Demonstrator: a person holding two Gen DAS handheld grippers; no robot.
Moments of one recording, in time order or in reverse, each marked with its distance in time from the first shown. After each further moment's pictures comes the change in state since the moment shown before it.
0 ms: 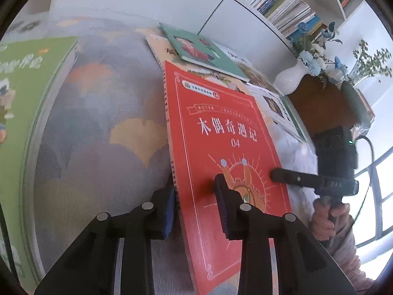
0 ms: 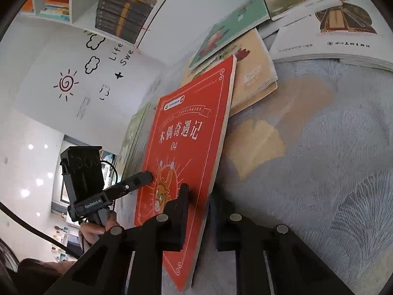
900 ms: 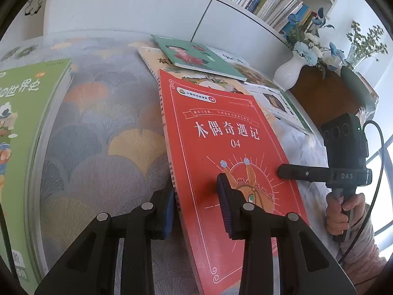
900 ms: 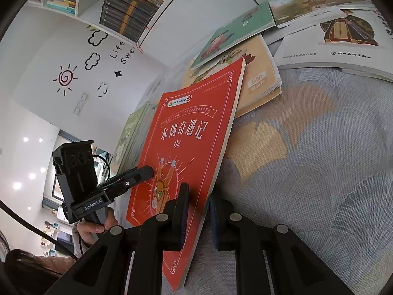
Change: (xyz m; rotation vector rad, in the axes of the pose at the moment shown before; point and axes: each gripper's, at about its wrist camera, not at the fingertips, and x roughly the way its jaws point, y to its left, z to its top) left arm 0.000 -0.009 -0.005 0.102 -0.050 0.056; right arm -0.006 0.007 -0.009 -0.036 -0.028 -0.021
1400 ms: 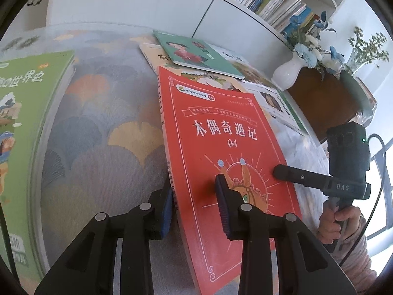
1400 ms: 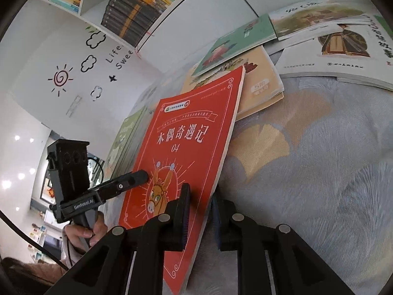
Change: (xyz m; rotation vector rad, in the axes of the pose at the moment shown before) left arm -0.008 -0.001 -0.001 -0.048 0.034 -0.033; right arm -0.003 0.029 -0.015 -0.031 -0.073 -0.095
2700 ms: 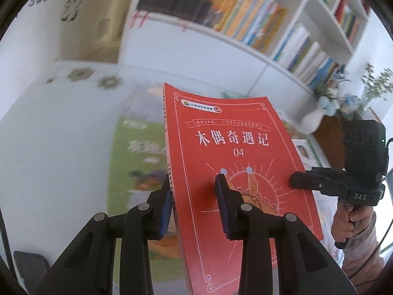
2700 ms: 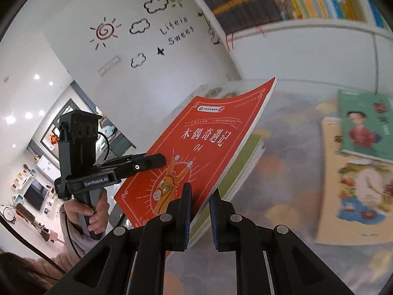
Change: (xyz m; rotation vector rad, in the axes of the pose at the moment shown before) left arm -0.148 0.149 0.053 -0.057 -0.146 0.144; right arm 0.121 0.209 0.074 -0.338 0.071 0.073
